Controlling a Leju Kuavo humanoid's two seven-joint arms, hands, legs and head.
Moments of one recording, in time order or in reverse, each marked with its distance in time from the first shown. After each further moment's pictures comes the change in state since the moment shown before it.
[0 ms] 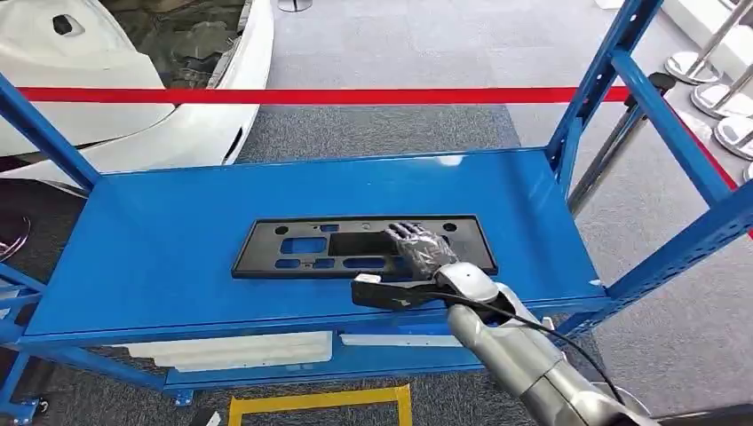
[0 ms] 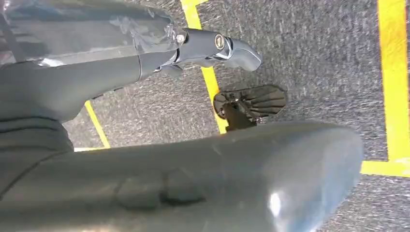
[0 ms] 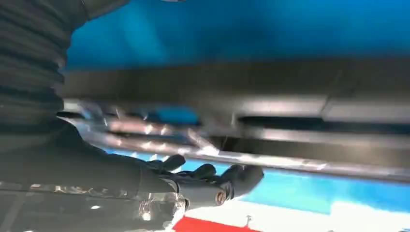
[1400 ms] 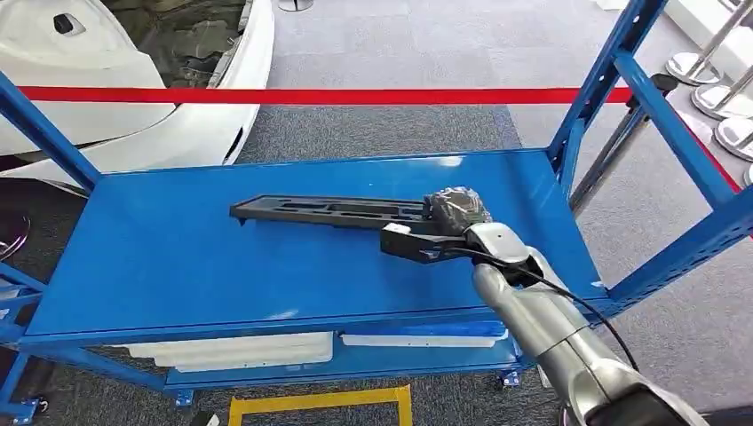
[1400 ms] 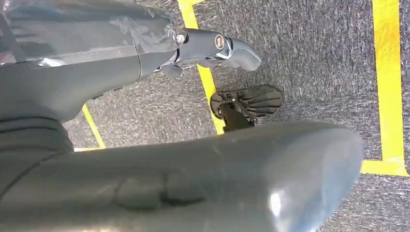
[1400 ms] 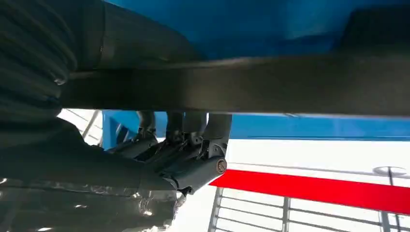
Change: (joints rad) left arm 0.011 0.000 0.000 0.000 -0.001 -0.005 -0.029; right arm -0.081 -0.039 -0.107 -0.007 0.003 -0.027 -0.008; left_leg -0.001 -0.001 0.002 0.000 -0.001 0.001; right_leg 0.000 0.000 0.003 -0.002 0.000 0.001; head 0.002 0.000
